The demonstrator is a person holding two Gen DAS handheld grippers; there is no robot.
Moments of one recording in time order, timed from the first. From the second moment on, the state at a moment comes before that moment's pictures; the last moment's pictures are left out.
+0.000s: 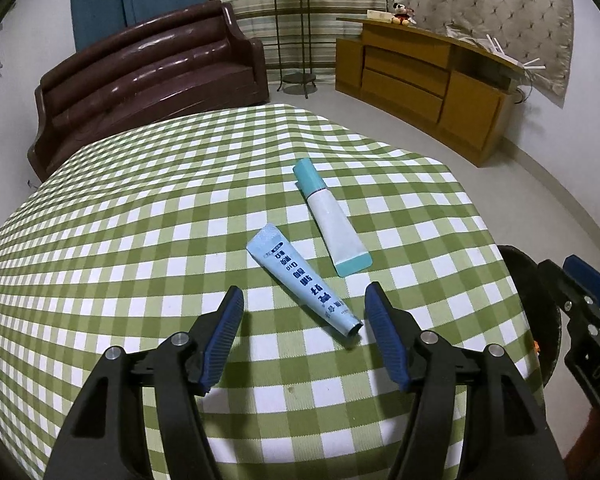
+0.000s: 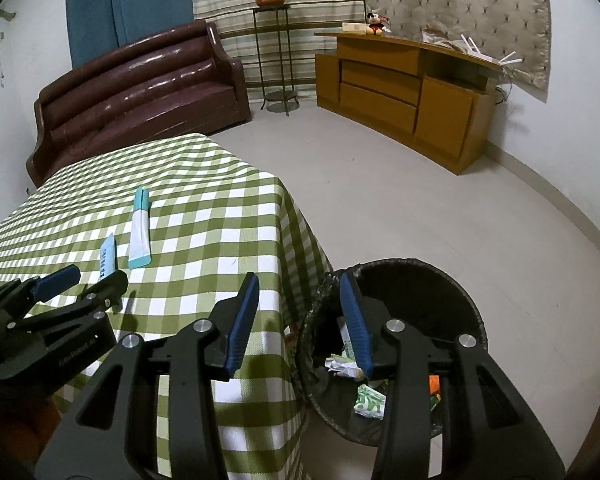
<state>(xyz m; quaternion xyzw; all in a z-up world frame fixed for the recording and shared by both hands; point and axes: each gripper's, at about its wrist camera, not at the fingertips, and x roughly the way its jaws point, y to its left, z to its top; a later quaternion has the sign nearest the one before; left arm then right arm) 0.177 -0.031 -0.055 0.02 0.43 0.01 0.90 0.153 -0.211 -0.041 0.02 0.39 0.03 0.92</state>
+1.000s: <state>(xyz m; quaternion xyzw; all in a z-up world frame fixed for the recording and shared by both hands) 0.178 0.008 -0.063 0.00 0.44 0.00 0.90 0.154 -0.208 -0.045 0.03 0.39 0.03 0.92</state>
